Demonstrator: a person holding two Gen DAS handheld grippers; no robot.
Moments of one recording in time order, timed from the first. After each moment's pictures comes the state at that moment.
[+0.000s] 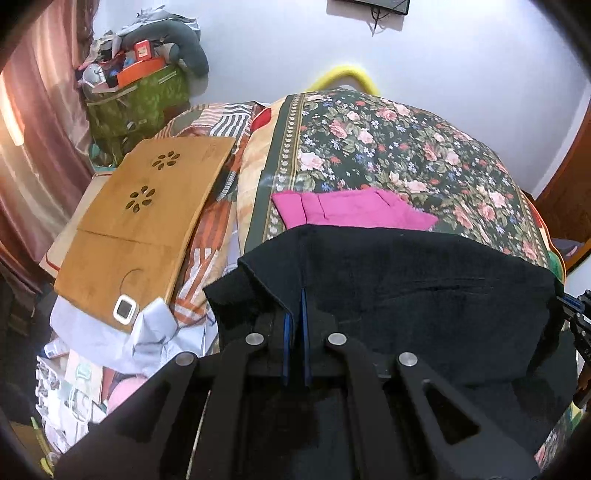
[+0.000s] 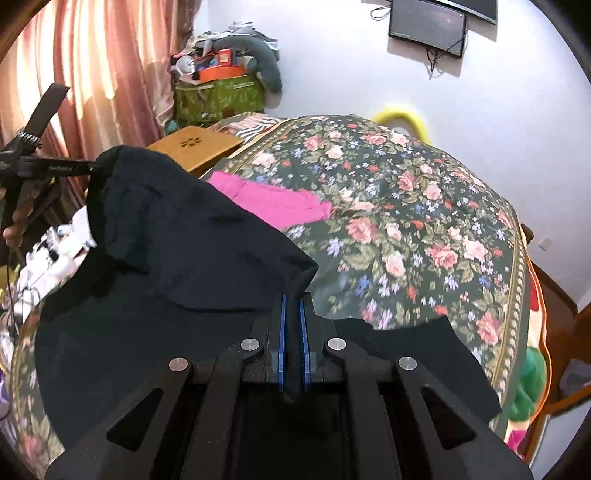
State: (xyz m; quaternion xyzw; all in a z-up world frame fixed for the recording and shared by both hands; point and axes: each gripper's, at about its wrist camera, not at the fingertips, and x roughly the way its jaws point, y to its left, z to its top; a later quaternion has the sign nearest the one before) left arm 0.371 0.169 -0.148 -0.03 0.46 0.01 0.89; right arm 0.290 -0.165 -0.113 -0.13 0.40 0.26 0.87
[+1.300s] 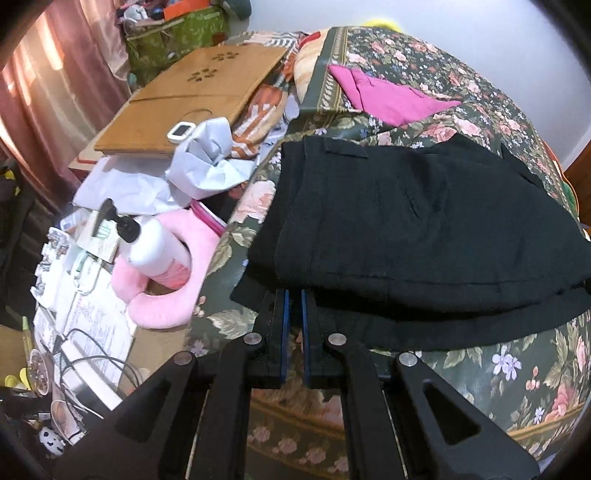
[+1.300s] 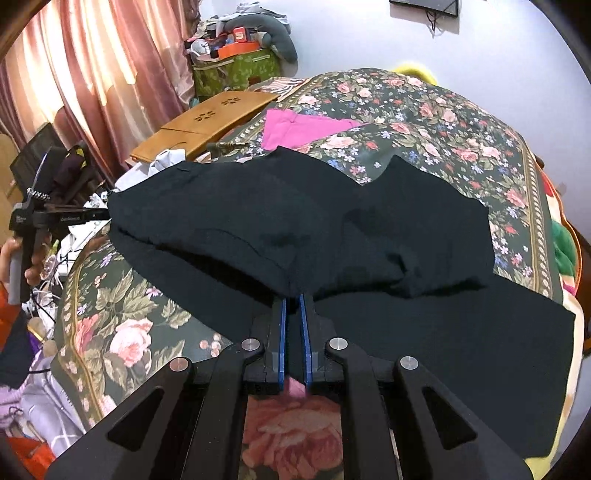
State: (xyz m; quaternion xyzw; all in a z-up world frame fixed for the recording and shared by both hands) left arm 0.165 0.198 -0.232 -0.05 0.53 0.06 0.84; right arm 0.137 -0.178 -0.147 -0.07 0.46 0.27 0.84
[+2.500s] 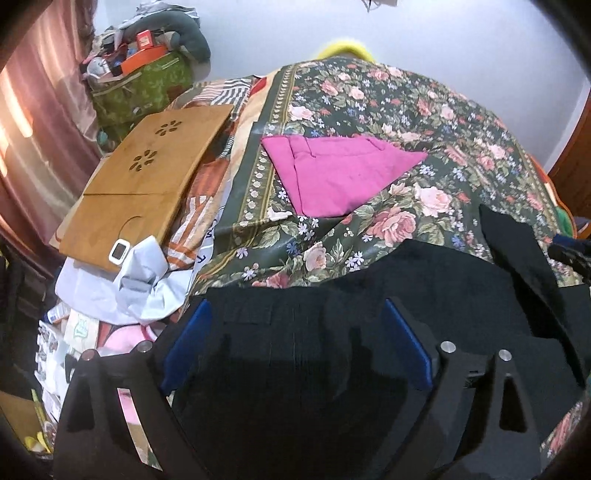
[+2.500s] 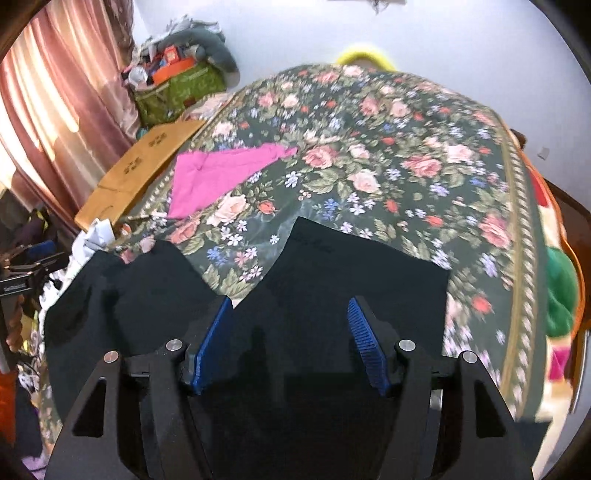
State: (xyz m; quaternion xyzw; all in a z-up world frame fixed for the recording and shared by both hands) left arm 0.315 0.115 -0.195 0.00 0.49 0.03 0.87; right arm 0.326 -0.213 -0.159 -0.02 0.49 0.22 0.84
